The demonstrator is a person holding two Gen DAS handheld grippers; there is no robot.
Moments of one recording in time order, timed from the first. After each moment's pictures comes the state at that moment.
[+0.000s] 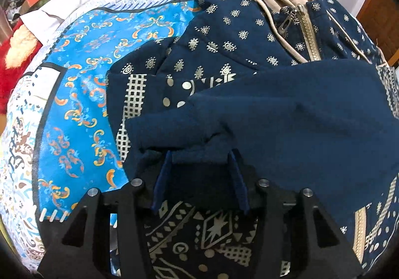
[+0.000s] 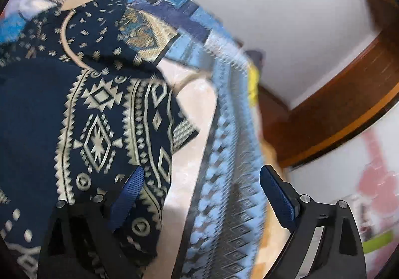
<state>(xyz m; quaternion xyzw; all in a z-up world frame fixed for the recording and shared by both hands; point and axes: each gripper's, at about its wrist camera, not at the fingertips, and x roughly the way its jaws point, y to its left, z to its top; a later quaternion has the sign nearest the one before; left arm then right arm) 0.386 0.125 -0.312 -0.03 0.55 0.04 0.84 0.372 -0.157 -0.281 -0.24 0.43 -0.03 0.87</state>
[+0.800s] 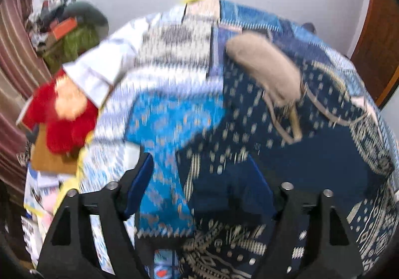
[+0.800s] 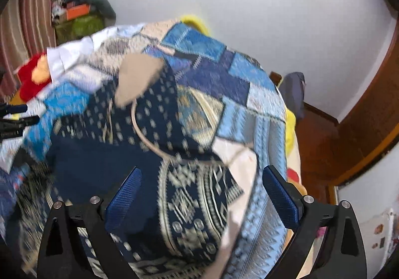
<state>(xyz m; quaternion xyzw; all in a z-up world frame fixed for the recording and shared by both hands) 0.362 0.159 -0.162 0.00 0.44 0.08 0.89 0.372 -0.103 -0.160 -0.15 0.38 0.10 0.91</state>
